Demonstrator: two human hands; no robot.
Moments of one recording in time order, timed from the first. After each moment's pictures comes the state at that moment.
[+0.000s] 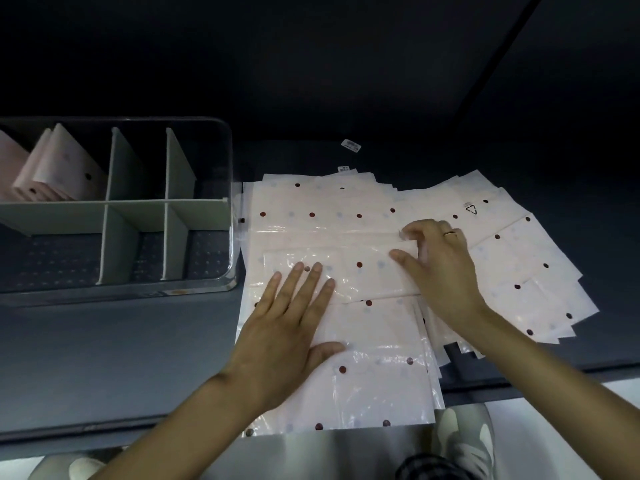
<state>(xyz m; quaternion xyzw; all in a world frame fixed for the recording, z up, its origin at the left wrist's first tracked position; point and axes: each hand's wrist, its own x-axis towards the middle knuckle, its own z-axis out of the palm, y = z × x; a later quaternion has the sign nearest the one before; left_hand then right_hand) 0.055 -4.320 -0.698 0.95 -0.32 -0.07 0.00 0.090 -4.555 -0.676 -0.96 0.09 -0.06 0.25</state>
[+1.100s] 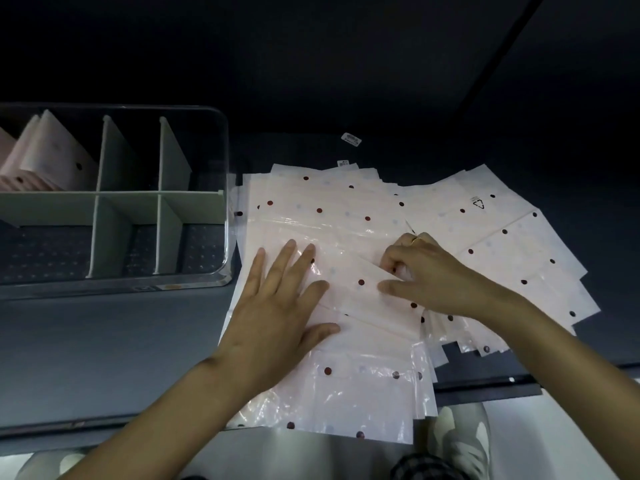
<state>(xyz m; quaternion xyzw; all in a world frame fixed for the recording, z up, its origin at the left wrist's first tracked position) 0.068 -4.319 -0.687 0.95 -0.30 -0.03 0.04 0.098 -4.553 -0.649 -0.95 -0.07 0.22 0.22</state>
